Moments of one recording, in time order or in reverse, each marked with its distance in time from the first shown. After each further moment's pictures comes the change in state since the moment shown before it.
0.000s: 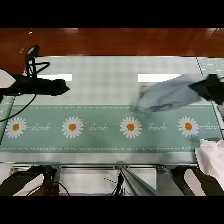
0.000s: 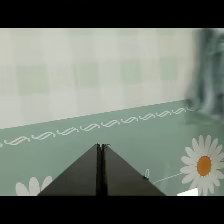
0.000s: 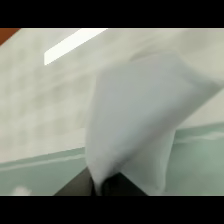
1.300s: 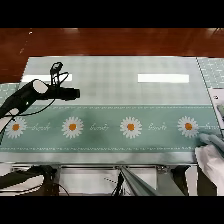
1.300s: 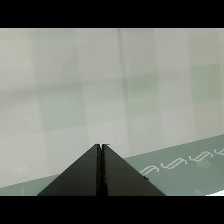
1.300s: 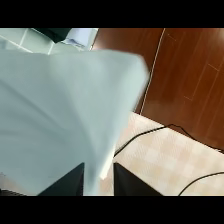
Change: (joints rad) left arm -0.063 -0.287 -0.076 -0.005 0.323 0.132; right arm -0.503 0.171 0.287 -1.221 0.614 0.034
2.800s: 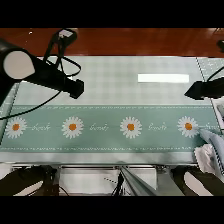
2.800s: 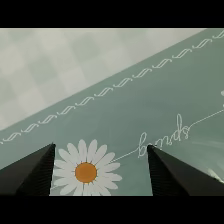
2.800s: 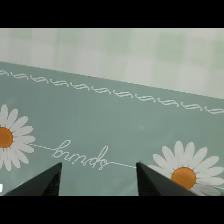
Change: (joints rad) left arm -0.379 0.206 0.474 0.566 -0.714 -0.323; right arm 0.817 -0.392 -0.022 0.757 -0.395 -0.206
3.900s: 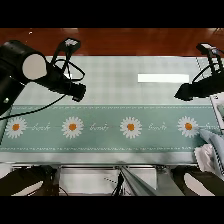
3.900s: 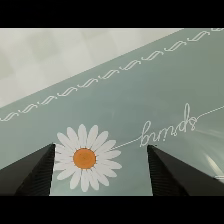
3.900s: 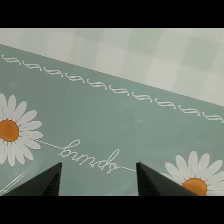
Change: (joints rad) left arm -0.022 -0.040 0.002 0.033 -0.051 -0.070; right arm 0.084 -0.039 -0.001 -0.009 -0.017 0.003
